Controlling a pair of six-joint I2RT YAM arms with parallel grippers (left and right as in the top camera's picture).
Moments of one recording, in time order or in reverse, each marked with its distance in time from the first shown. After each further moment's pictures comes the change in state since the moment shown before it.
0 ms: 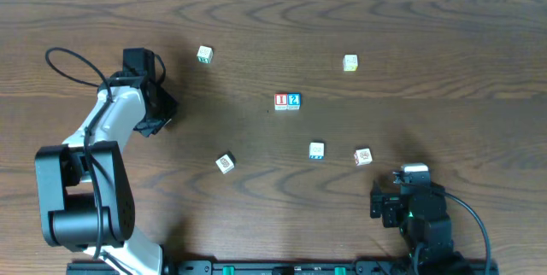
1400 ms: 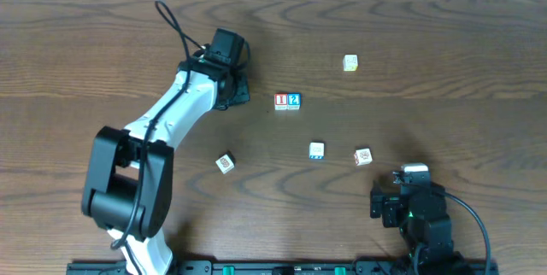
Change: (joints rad) left arm -0.416 0.103 0.234 -0.009 0.008 0.268; right arm 0.000 0.000 0.000 0.000 0.000 0.000
